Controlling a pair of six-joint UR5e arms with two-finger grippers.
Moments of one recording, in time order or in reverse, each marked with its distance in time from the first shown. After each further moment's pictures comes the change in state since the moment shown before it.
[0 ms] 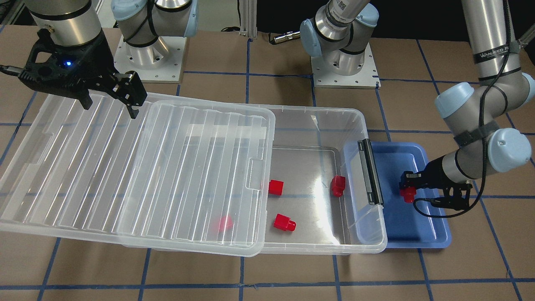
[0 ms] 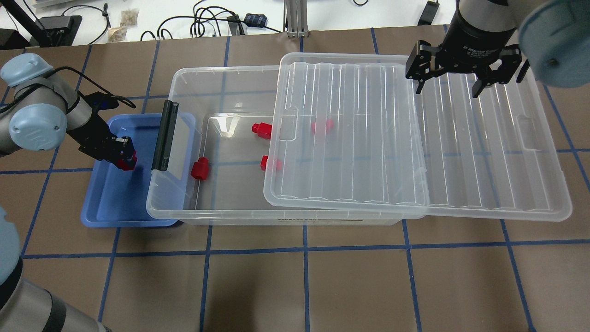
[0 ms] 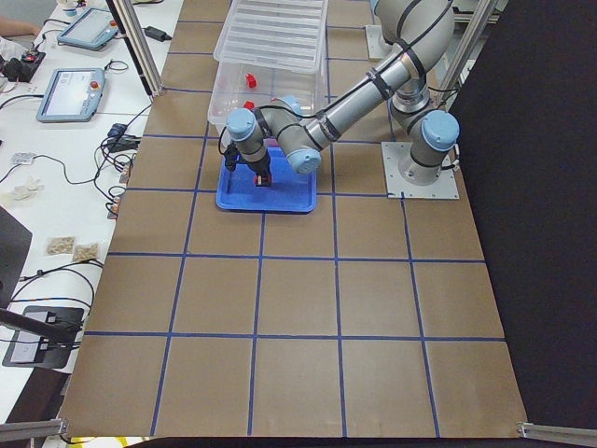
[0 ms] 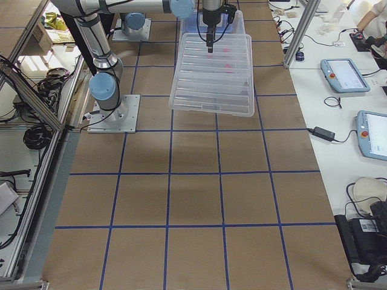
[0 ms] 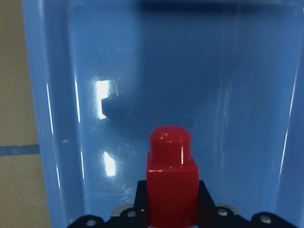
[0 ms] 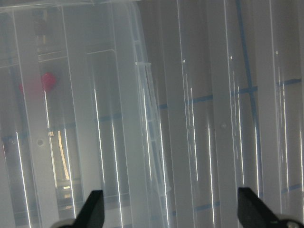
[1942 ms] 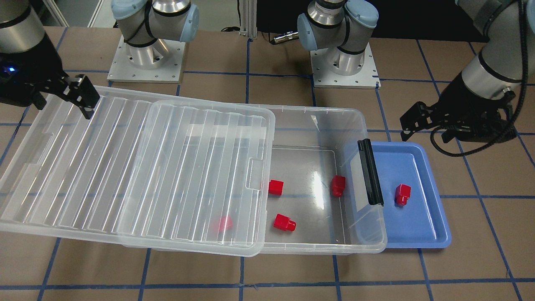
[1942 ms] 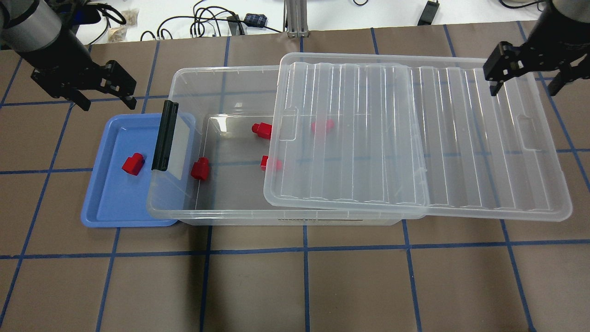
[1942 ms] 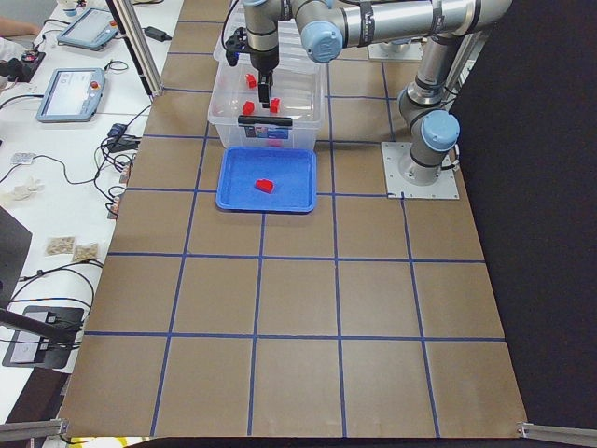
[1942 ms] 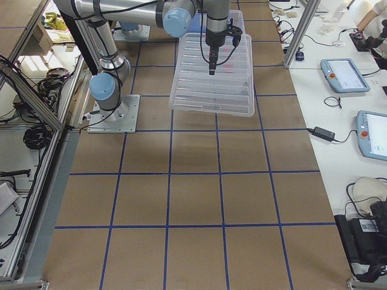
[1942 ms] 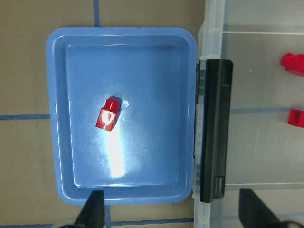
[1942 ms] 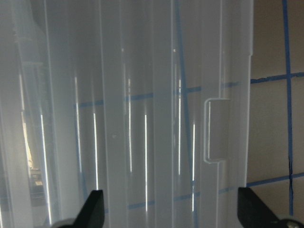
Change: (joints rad) left arm -0.249 0.363 0.224 -0.386 0.016 -0.254; right arm -0.286 0.000 0.008 0.043 -0.037 -0.356
